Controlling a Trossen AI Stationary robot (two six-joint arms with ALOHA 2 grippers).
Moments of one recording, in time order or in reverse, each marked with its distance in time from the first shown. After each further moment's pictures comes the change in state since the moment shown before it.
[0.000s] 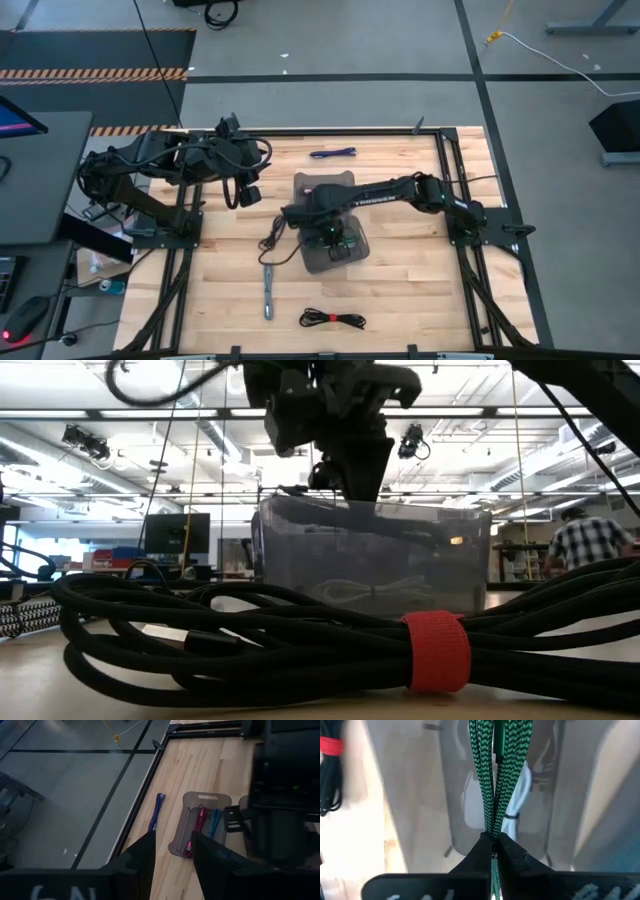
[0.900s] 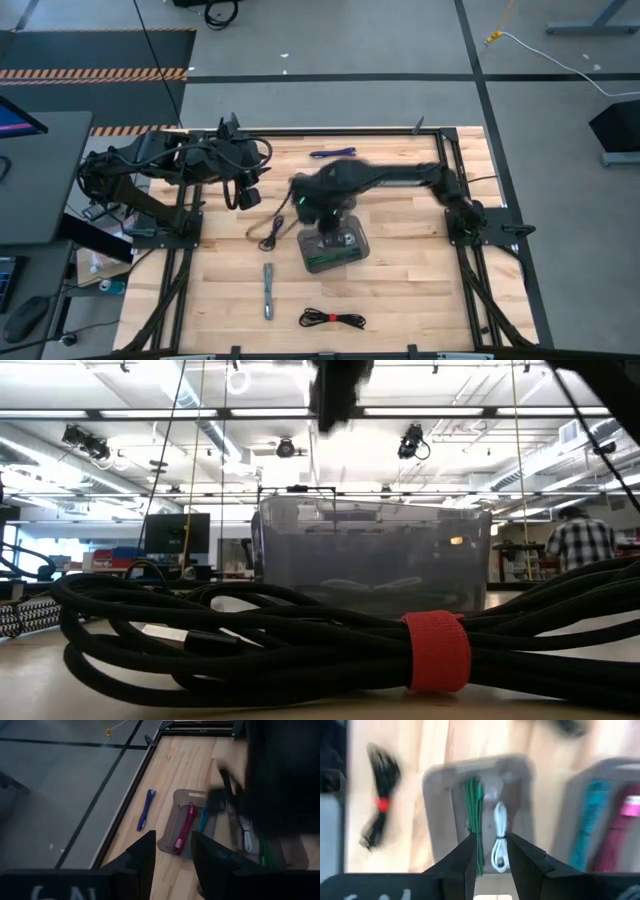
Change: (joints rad) left arm 0.000 0.001 0.000 -0.021 0.050 -0.067; right arm -0.027 -0.146 0.120 0.046 -0.003 0.115
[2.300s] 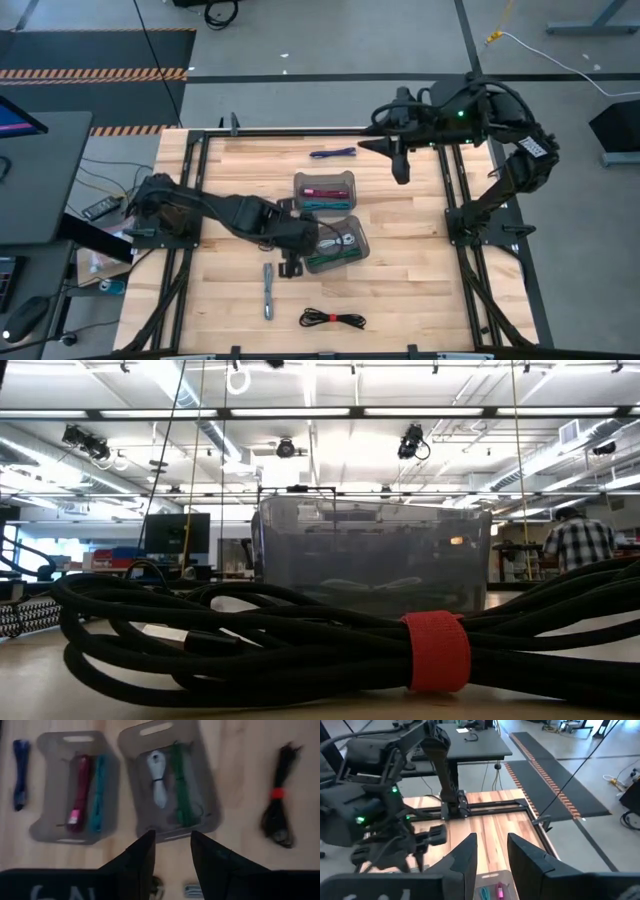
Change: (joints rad) left arm -0.209 0.404 -0.011 0.058 0.270 -0.150; right arm -0.023 -0.625 0.004 0.294 0.370 0.111
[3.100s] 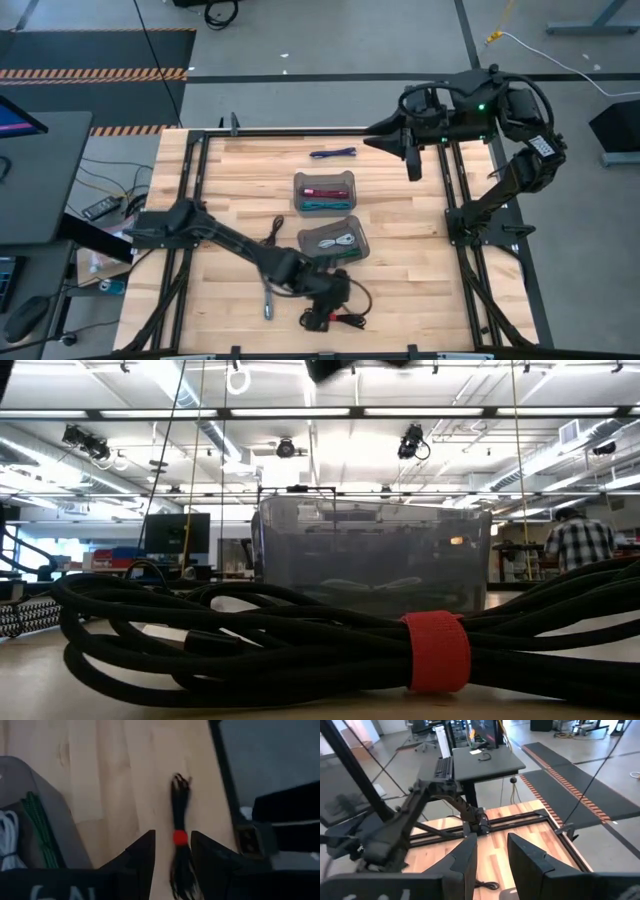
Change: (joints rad) left arm -0.134 0.286 0.000 0.474 0.200 0.008; right arm 0.006 -0.037 0.000 0.066 -0.067 0.127
